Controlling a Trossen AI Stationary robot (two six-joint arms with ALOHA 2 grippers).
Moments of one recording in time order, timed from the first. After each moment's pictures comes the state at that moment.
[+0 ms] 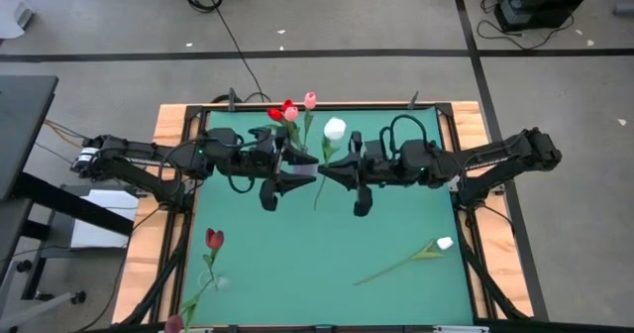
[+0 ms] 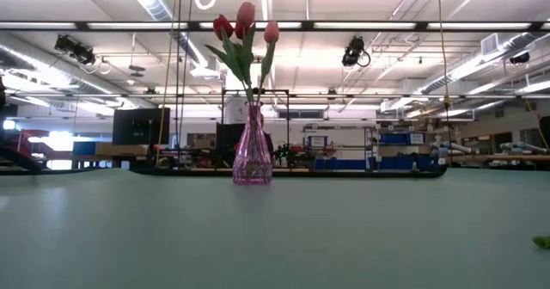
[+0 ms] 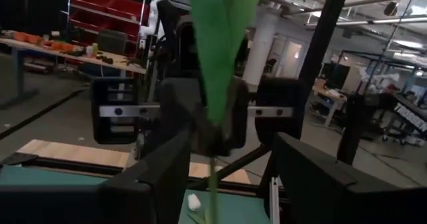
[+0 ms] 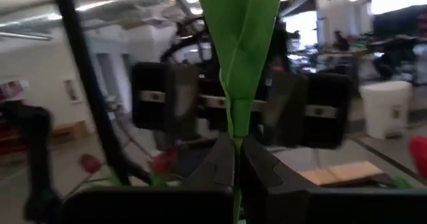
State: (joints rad) left arm -0.07 1.25 1.12 0.25 0.04 -0.25; right arm 0.14 1.36 1.10 0.42 0.14 0.19
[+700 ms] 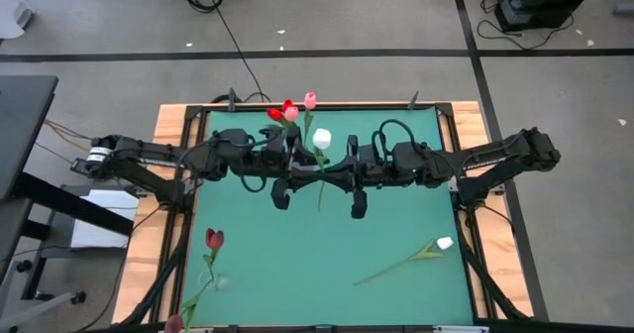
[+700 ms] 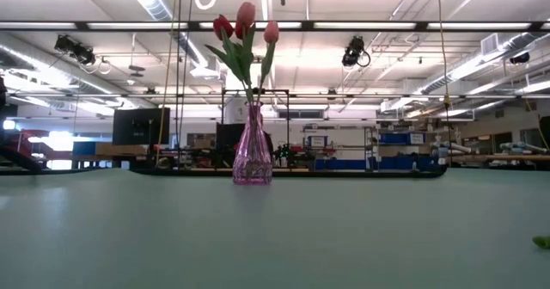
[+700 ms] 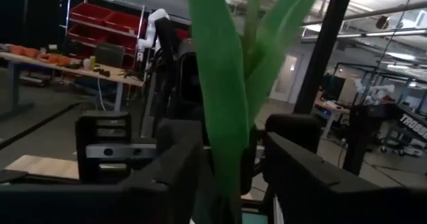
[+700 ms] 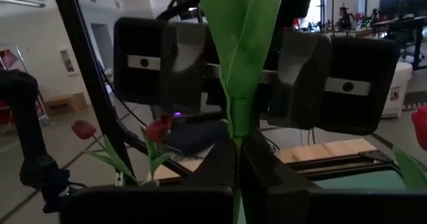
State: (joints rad) left arm -0.05 1.34 1.12 0.40 0.06 -0.26; right arm 0.14 1.37 1.10 0.34 0.10 0.17
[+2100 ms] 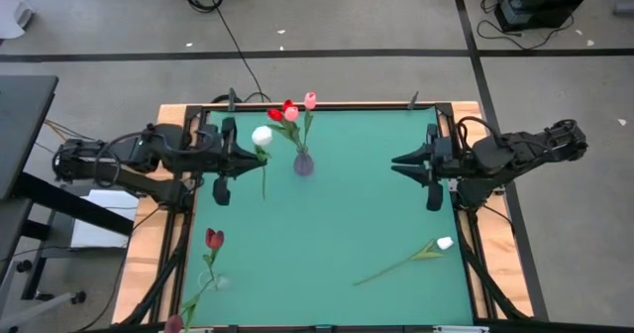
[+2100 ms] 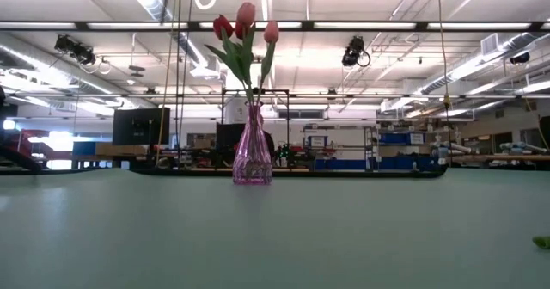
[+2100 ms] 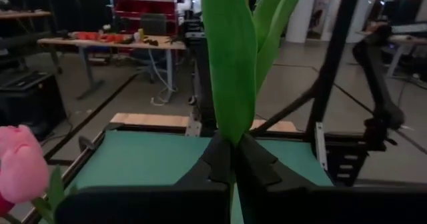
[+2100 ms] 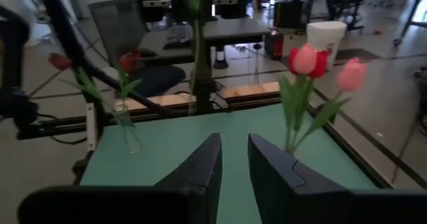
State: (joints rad) left arm -0.10 0.86 1.04 -0.22 -0.12 -0.07; right arm 0.35 0.85 1.10 -0.47 0.45 0.19
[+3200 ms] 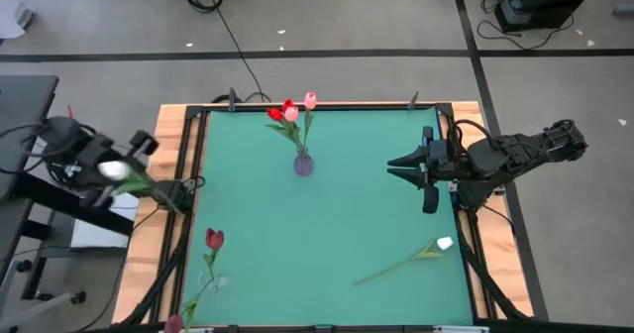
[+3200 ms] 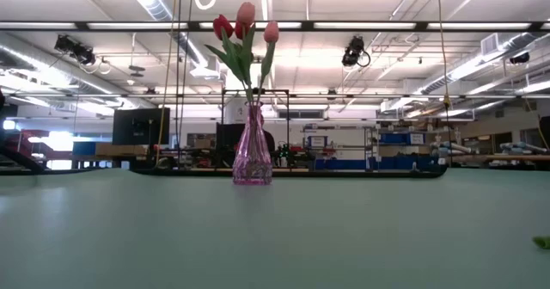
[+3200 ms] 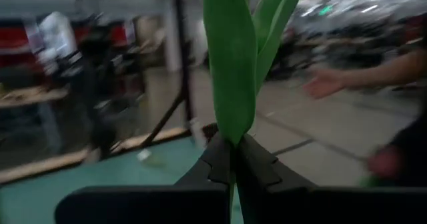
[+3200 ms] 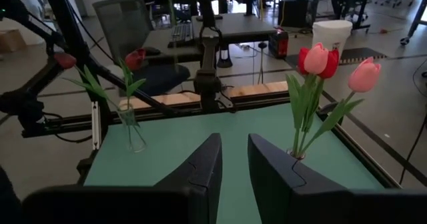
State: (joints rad) left arm -0.19 0.20 1.04 -0.76 0.31 0.03; right arm 0.35 0.88 1.10 -0.44 0.44 0.19
